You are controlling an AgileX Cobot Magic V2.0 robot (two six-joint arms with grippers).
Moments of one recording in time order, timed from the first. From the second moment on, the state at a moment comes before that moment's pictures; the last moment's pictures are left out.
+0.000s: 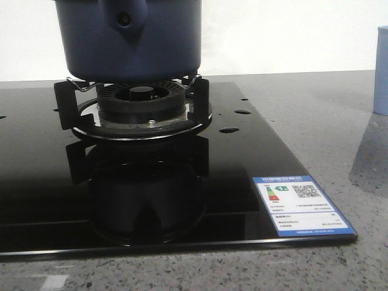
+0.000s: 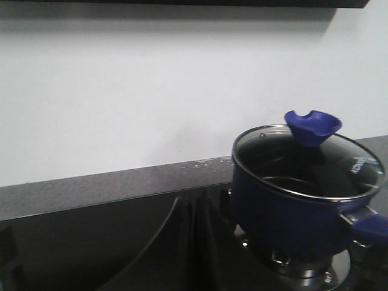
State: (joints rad) left arm -0.11 0.41 -0.69 -0.37 0.46 0.29; right arm 0.03 0.44 -0.57 0.39 0.50 -0.26
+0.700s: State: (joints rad) left arm -0.49 0.78 -0.72 -0.40 0.16 0.30; right arm 0.09 0.50 -0.60 0.39 0.52 -0.27
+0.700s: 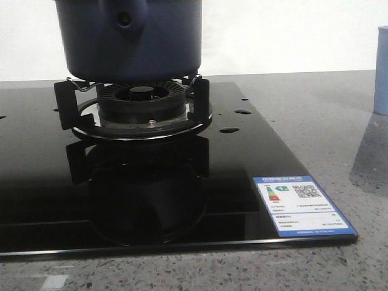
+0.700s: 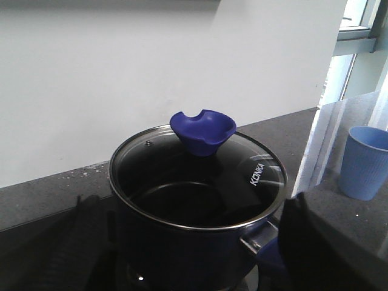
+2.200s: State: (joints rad) left arm -0.59 1.44 -1.05 -0.41 -0.12 0.30; right arm 0.09 0.50 -0.60 0.38 0.53 -0.27
